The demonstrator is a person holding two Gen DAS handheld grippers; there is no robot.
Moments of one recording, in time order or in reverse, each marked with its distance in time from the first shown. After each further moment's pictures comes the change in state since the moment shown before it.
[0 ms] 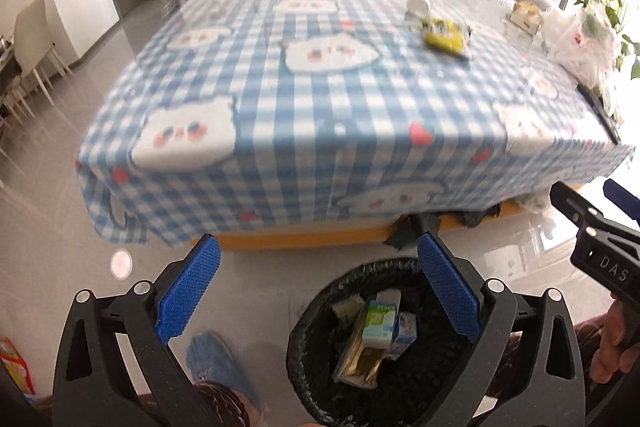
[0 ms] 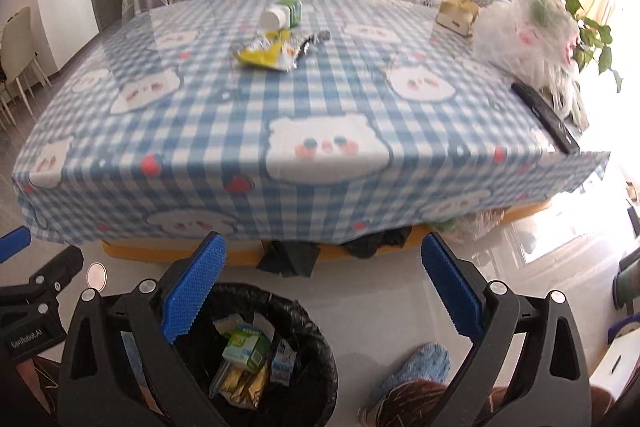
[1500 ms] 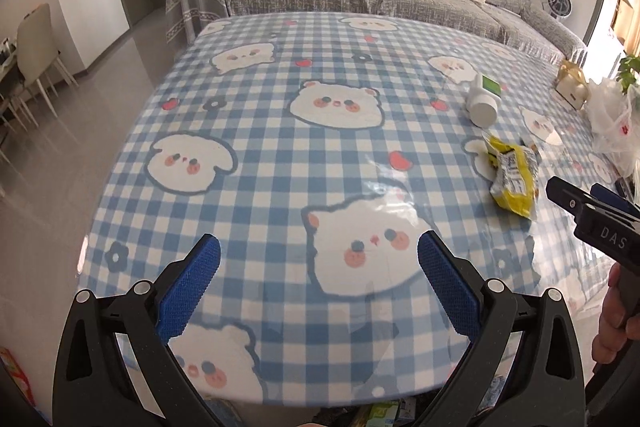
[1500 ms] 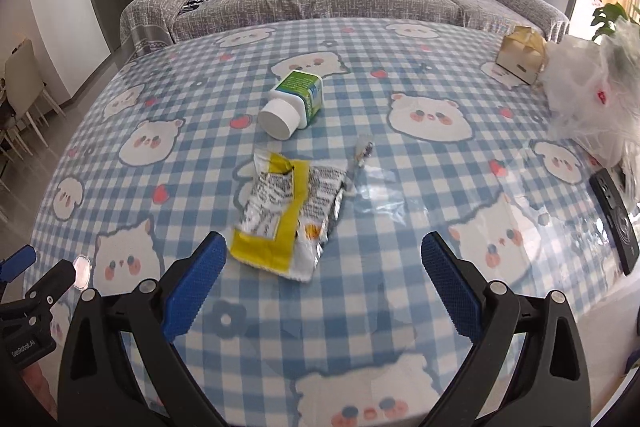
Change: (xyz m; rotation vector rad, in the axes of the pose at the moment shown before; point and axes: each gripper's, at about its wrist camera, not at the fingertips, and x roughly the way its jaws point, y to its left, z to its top) left arm 0.066 0.031 0.167 -0.049 -0.039 0.038; right arm 0.110 0.011 0.181 0.039 0.024 0.127
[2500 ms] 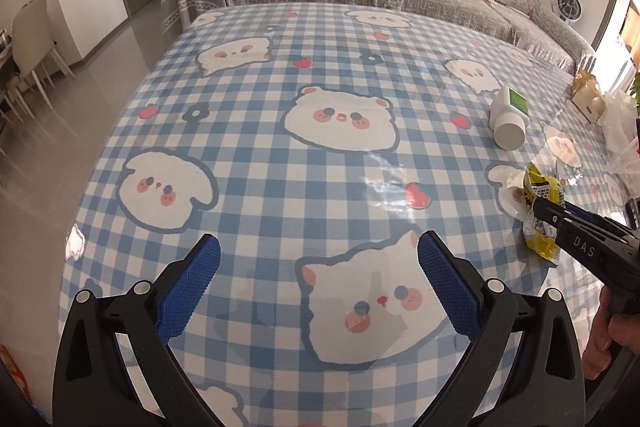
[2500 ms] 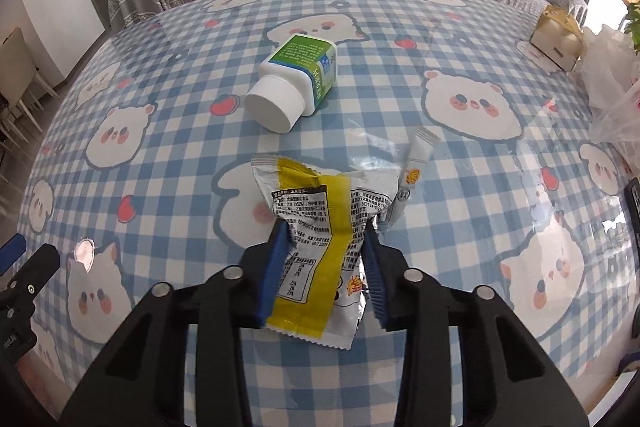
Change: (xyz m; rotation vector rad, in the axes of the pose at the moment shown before) left arm 0.042 -0.004 0.030 -0.023 0.038 -0.015; right arm 0.060 0.008 0.014 -0.024 0.118 0.012
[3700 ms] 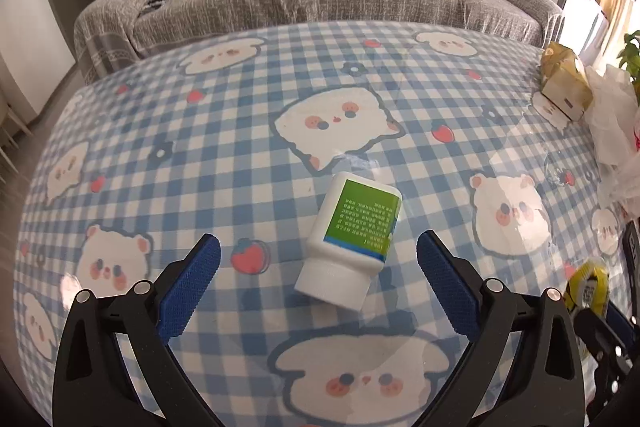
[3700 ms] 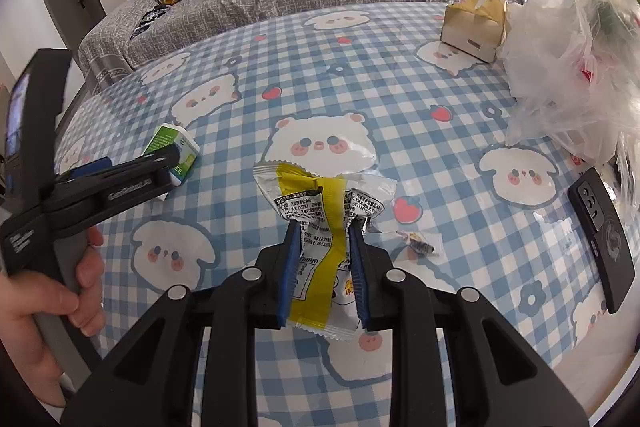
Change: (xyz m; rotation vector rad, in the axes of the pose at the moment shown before) left arm 0.089 -0.197 0.106 0.162 0.019 -0.065; right arm -0.042 -0.134 0.020 0.160 -0.062 -0.011
